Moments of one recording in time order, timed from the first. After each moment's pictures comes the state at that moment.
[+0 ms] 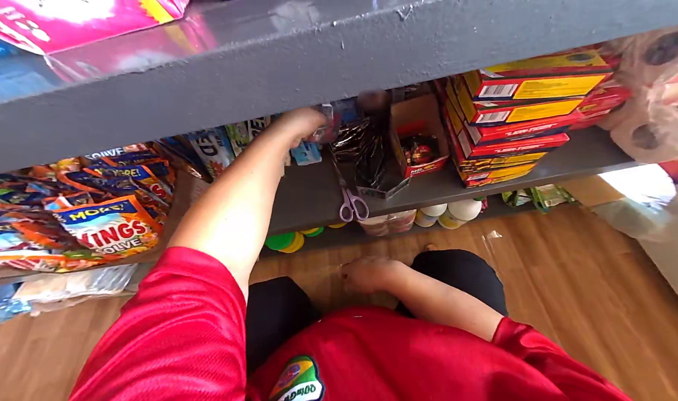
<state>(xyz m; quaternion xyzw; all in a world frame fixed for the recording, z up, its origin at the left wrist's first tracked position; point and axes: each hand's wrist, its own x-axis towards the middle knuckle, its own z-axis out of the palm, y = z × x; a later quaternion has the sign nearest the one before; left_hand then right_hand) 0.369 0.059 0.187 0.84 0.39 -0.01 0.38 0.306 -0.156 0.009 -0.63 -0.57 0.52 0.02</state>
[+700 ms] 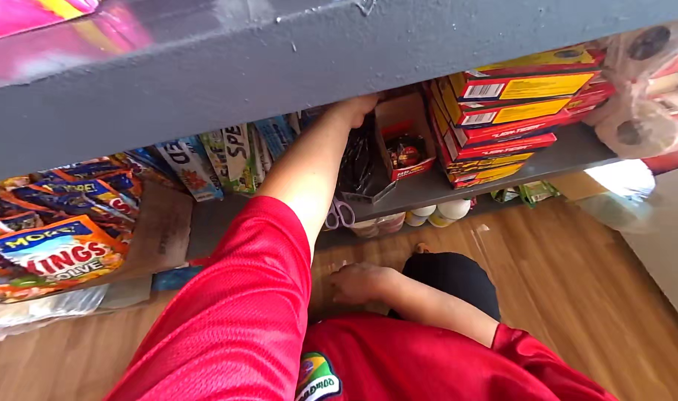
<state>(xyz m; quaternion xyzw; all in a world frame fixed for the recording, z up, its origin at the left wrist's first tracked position) 0.500 0.016 0.126 0.81 0.23 0.05 0.54 0.311 -0.162 0.012 -0.62 -0.59 0.52 0.05</state>
